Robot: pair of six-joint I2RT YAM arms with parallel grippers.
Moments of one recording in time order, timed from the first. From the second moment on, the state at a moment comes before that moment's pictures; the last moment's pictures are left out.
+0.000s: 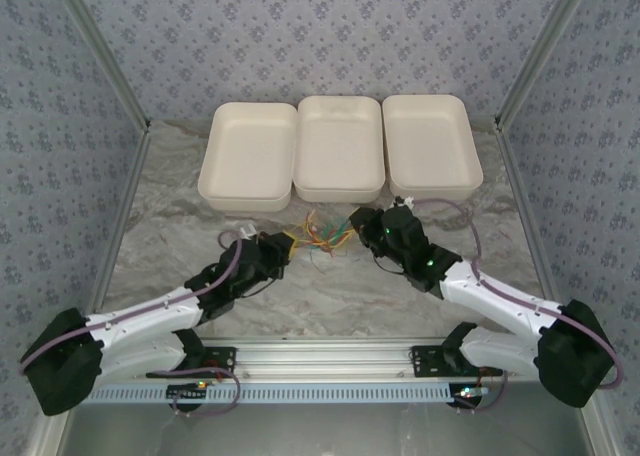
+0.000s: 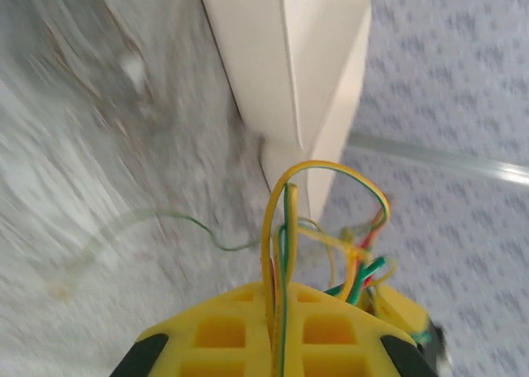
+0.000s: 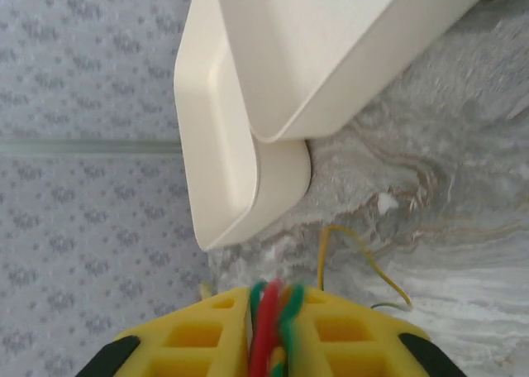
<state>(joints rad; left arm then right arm) -0.85 1.00 0.37 0.26 -0.18 -1.76 0.72 1.10 0.63 0.05 0.13 1.40</state>
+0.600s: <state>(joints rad) -0.80 1.06 0.36 0.13 -0.19 -1.61 0.76 1.19 0.65 -0.06 0.13 1.22</state>
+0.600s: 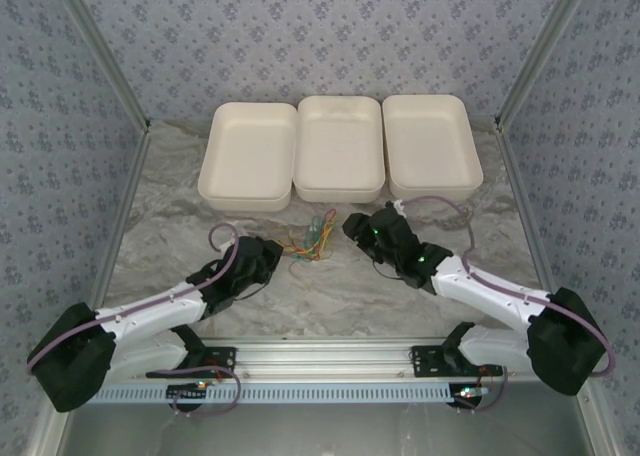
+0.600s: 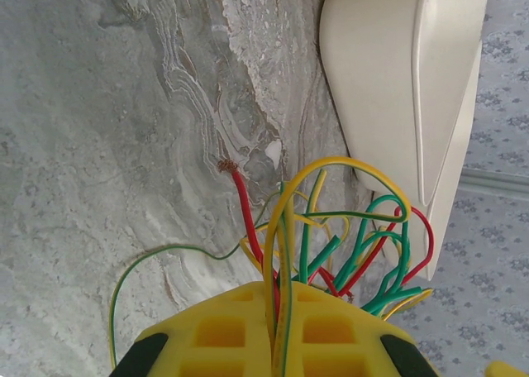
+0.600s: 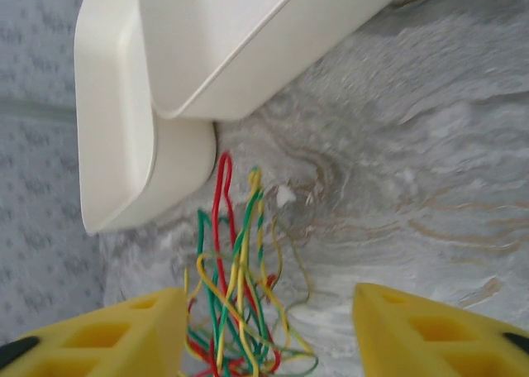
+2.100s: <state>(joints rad) -0.86 1.16 0.44 -0.01 -0.01 -1.51 0.77 1.24 0.71 -0.19 0.20 1.11</state>
